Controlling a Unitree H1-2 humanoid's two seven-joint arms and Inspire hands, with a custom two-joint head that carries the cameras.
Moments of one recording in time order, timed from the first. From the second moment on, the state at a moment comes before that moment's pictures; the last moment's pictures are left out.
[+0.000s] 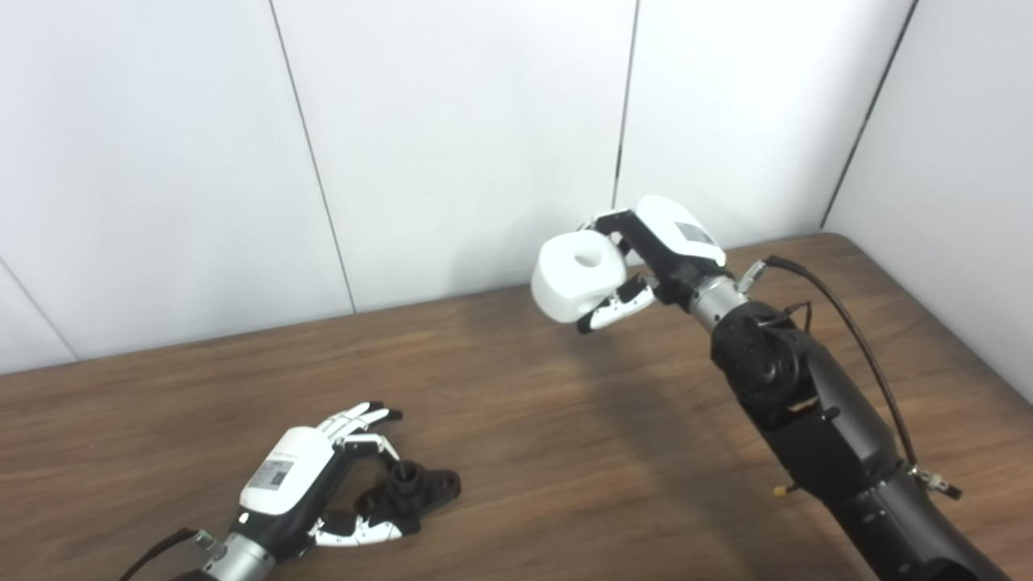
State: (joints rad) left arm -0.37 0.44 -0.55 0.34 0.65 -0.40 0.16; right arm -0.51 -0.46 0.20 -0.09 -0.60 0.23 0.18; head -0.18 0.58
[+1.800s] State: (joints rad) left arm -0.39 0.38 -0.58 0.32 0.66 -0.31 0.16; right arm -0.49 -0.27 0.41 -0.07 -0.67 0.06 0.34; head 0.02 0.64
